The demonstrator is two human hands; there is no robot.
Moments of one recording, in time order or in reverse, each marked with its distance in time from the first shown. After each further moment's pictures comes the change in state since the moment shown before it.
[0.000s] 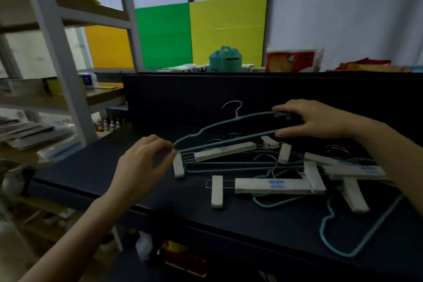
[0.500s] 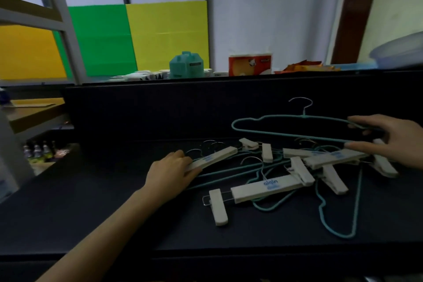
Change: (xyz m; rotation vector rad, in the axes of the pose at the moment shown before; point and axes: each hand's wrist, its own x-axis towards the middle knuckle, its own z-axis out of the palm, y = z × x) left_hand 0.065 -0.011 0.095 0.157 -0.417 0.244; right_hand -0.141 0.057 0.003 -0.077 0.458 0.505
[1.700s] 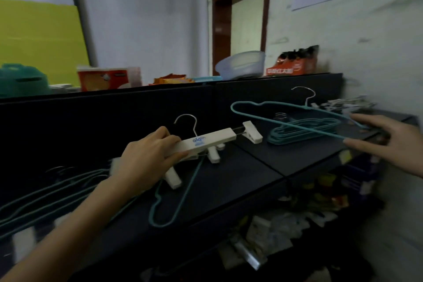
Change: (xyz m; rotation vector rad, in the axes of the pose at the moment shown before) left_hand 0.037 0.246 -0.055 -0.182 0.291 0.538; right_hand -0.215 0.103 -0.192 -0.244 0.382 0.343
